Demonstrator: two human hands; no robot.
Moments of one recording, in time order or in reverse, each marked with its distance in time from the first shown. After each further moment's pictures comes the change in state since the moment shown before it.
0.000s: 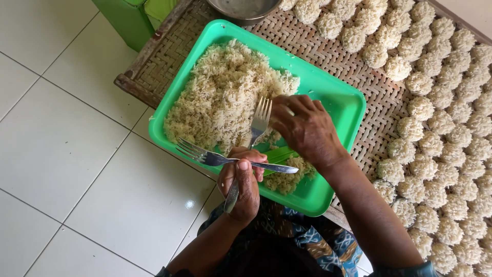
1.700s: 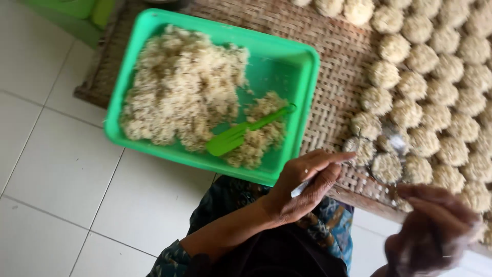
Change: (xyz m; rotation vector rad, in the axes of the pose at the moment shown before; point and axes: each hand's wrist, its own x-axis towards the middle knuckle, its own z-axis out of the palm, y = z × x) left_hand -0.056 0.050 0.110 0.058 -0.928 -0.445; right_hand -0.290 -0.040 -0.108 0.330 0.746 0.525
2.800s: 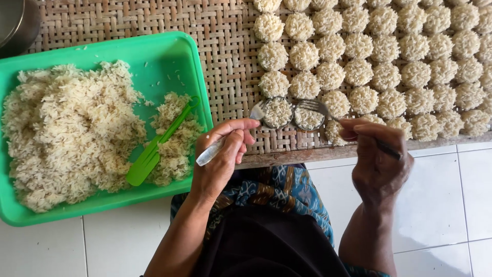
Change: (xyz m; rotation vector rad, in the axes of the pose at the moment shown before) left_hand 0.028 -0.028 0.002 -0.121 -0.091 -0.386; right_hand -0.019 0.017 -0.031 0.038 0.171 0.400
